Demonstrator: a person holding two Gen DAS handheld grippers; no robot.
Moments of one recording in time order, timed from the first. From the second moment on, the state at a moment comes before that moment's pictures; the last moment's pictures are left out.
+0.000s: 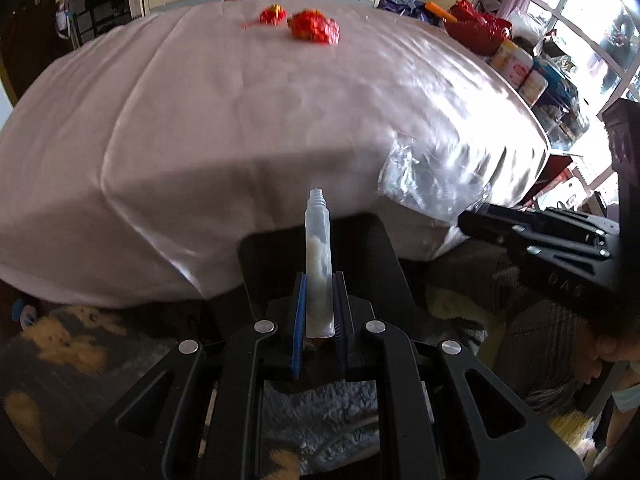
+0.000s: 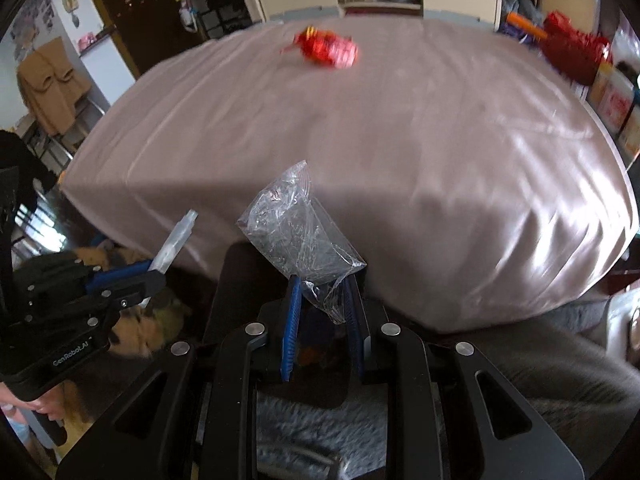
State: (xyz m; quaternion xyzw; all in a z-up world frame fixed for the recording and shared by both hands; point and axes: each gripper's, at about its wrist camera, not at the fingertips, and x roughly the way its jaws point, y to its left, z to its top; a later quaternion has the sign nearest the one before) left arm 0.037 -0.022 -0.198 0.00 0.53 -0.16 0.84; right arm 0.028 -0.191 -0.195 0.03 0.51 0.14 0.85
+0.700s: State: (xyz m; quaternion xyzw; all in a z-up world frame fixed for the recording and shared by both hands) left arm 0.035 -0.024 -0.276 -0.02 0.60 -0.15 0.78; right arm 0.034 -0.173 -0.261 0.06 0.60 0.15 0.79
